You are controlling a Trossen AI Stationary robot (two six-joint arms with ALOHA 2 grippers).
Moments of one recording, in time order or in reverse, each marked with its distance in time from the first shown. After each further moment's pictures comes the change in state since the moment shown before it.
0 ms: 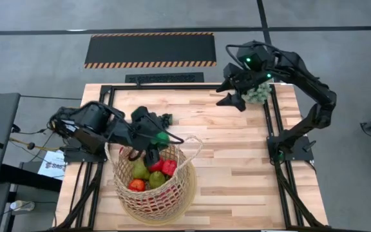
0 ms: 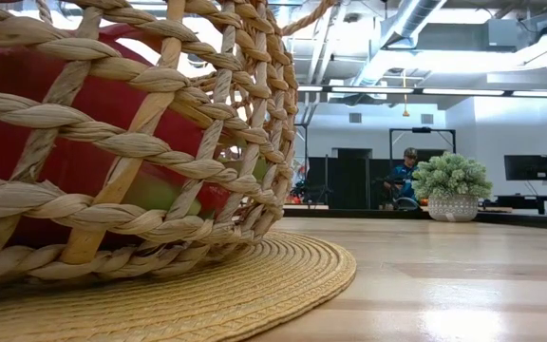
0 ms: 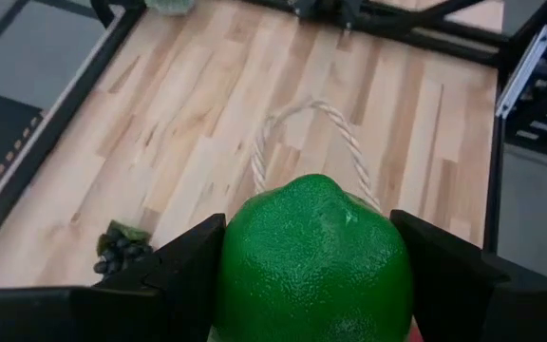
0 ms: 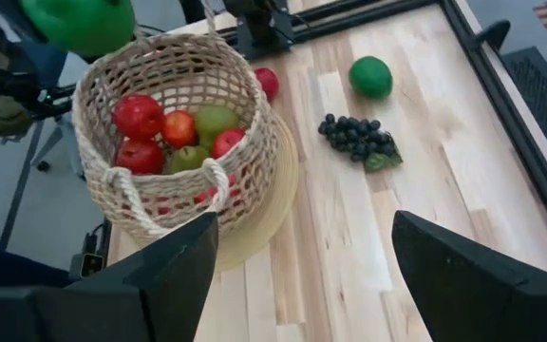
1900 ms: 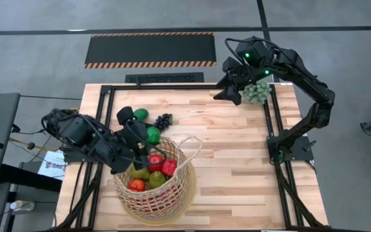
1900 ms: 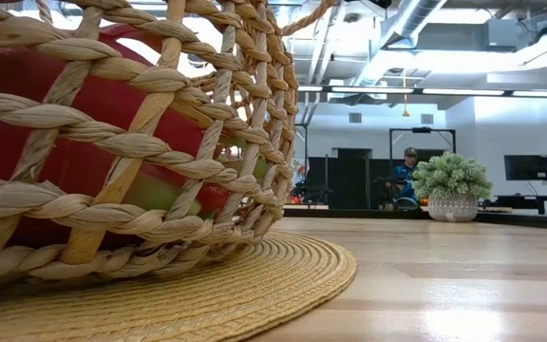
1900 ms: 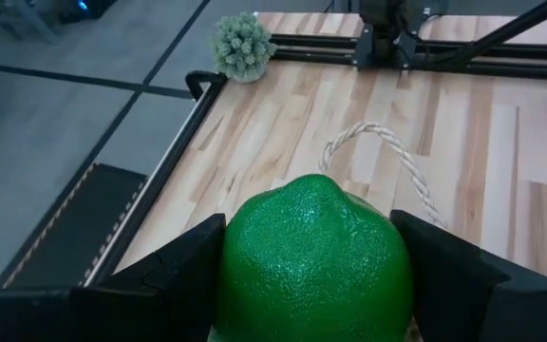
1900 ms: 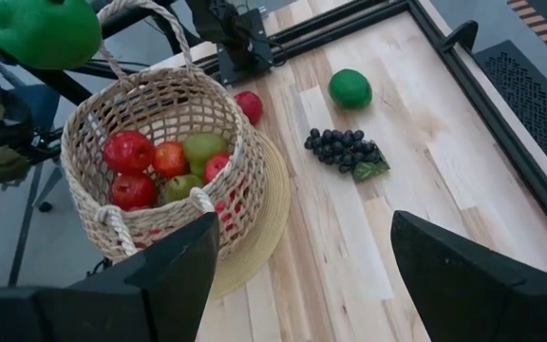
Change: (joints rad) left arm -0.183 -0.065 -0.080 -0.046 -0.372 -0.014; right arm -0.051 0.017 0.000 0.038 -0.001 0.102
